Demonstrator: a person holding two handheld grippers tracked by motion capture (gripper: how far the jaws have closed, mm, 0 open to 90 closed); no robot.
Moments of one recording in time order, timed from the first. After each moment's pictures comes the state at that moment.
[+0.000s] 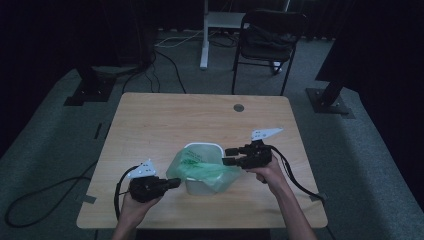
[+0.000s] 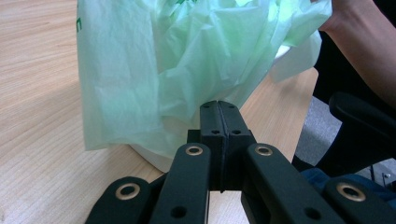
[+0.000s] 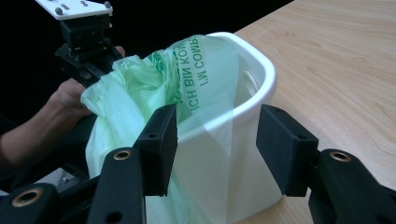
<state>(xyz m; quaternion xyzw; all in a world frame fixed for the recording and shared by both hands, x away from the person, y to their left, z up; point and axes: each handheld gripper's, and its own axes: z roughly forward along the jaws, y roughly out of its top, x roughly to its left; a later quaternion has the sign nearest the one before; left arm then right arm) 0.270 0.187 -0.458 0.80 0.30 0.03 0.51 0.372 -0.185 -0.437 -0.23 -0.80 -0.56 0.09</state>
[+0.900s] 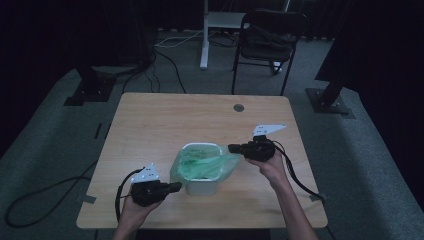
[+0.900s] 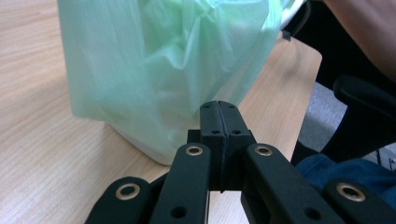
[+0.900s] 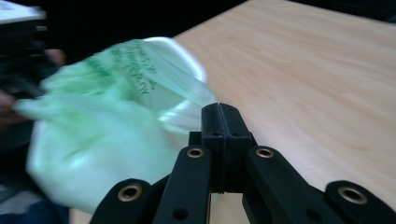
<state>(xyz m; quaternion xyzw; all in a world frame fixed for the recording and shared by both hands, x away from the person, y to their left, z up) 0.263 0.183 -0.466 0.82 0.29 0.03 0.49 0.379 -0.191 -0.426 -0.27 -0.81 -0.52 -0.01</state>
